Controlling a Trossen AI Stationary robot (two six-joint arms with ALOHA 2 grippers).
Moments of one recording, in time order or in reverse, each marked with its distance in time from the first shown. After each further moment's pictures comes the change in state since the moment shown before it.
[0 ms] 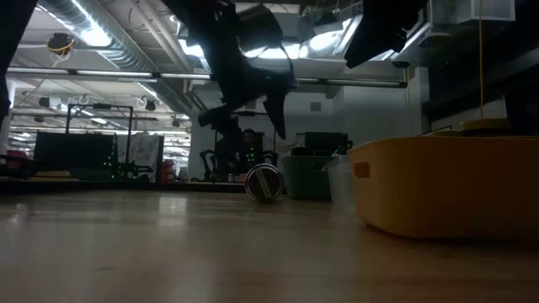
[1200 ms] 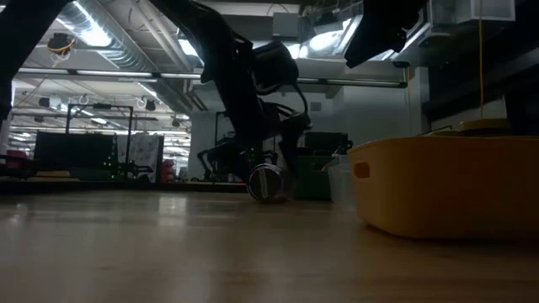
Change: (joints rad) left arm -0.009 0.189 -0.001 0.136 0.000 -0.064; right arm 0.000 0.000 0.000 0.001 -0.008 0.000
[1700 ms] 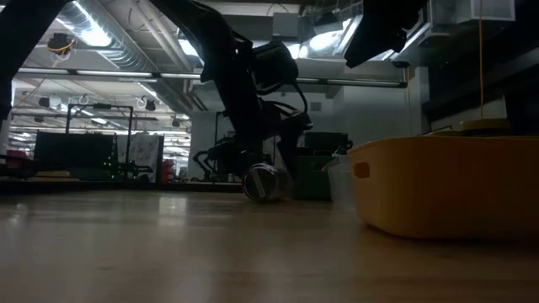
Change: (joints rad) left arm 0.000 -0.002 0.000 -0.004 -0.003 0.043; right arm 0.000 0.000 0.000 0.000 0.000 0.000
